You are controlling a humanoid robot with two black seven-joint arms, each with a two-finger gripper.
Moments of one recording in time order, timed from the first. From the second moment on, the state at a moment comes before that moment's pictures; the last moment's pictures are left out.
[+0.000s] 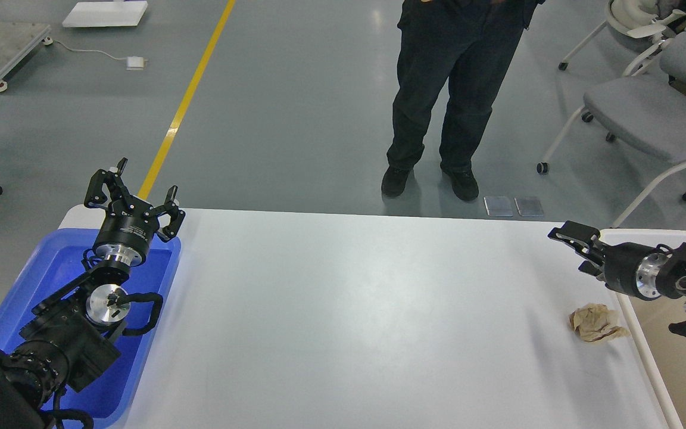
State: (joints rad) left arm -0.72 0.21 -0.76 -0.21 -0.11 -0.60 -0.55; right arm 0.90 -0.76 -0.02 0.90 -0.71 0.06 0.18
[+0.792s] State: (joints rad) left arm -0.72 0.21 -0.76 -0.21 -0.11 -0.60 -0.55; right arm 0.92 -0.69 -0.48 0.81 -1.00 -0.26 0.26
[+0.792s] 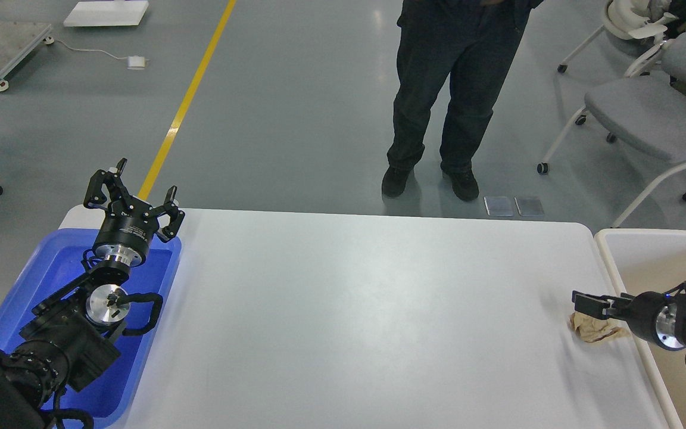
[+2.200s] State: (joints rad) left arm -0.72 0.21 -0.76 -0.21 -0.11 -0.59 -0.55; right arm 0.80 -0.52 -0.51 0.56 -1.01 -0.29 0.31
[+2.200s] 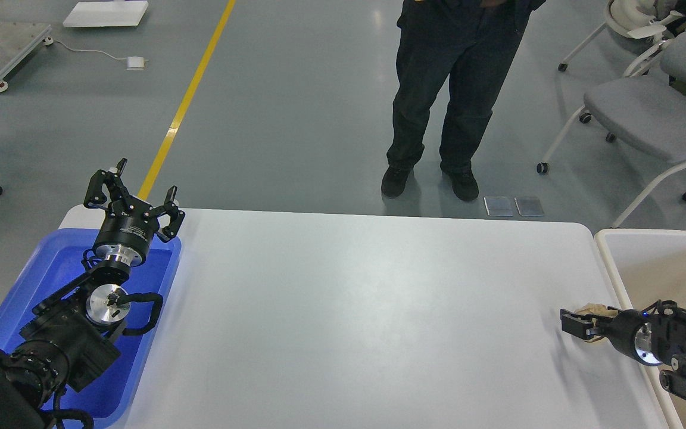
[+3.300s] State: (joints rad) left arm -0.72 0.21 -0.76 -0.21 -0.11 -0.59 -0.55; right arm 0.81 -0.54 -0.40 0.54 -0.90 -0.20 0.38
